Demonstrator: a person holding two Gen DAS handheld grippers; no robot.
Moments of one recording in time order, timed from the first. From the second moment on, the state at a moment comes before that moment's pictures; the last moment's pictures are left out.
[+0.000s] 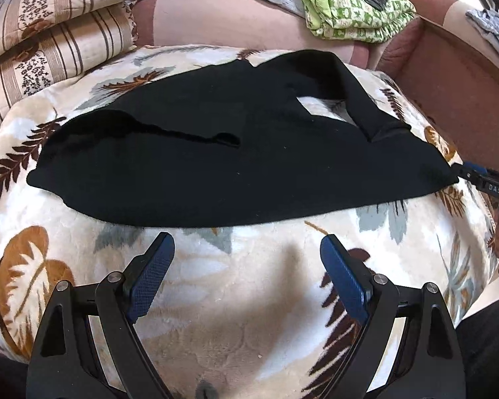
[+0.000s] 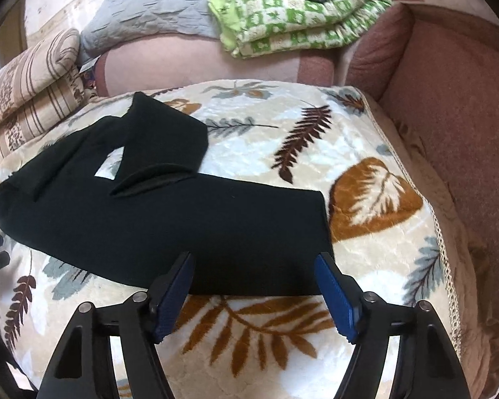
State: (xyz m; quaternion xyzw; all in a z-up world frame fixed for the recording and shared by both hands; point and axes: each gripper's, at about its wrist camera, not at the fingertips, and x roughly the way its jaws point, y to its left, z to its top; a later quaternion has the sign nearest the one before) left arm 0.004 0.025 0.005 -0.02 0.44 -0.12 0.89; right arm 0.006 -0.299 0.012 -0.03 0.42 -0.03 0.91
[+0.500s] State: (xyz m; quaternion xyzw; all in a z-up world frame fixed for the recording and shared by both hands) left arm 0.003 0.033 0.008 -0.03 0.44 -0.12 0.89; right arm 0.010 -0.290 0.015 -0.05 0.41 -0.04 0.91
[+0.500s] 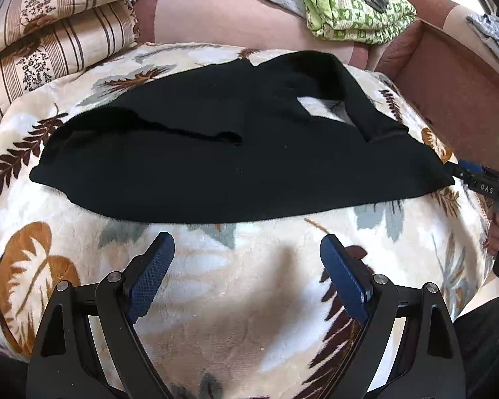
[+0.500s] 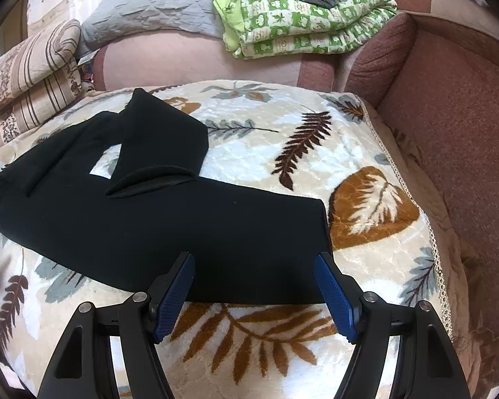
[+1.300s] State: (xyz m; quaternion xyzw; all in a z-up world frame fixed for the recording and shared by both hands) left arm 0.003 0.027 0.003 -0.02 0.44 -0.11 0.89; right arm 0.001 -0.306 0.016 -0.04 0.40 -0.06 0.91
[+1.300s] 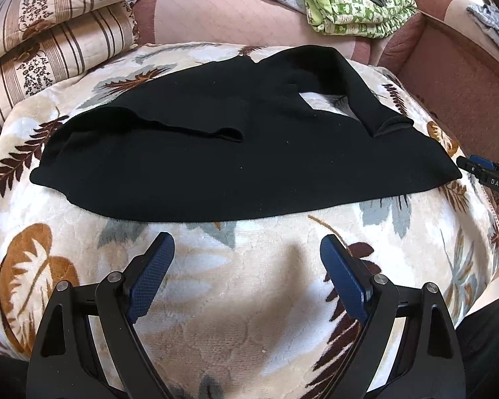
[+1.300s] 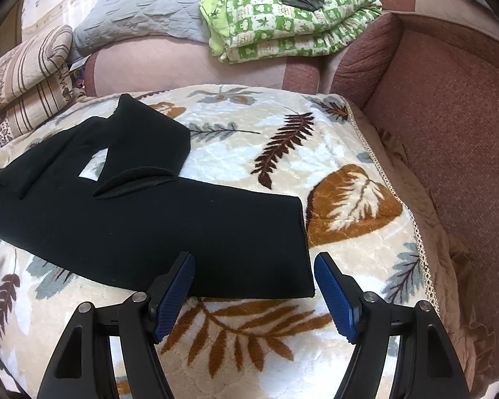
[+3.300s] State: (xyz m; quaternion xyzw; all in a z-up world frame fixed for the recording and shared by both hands) left arm 0.039 0.216 0.028 -0.30 0.45 0.01 0.84; right arm -0.006 -0.308 0.024 -0.04 0.39 -0.06 0.92
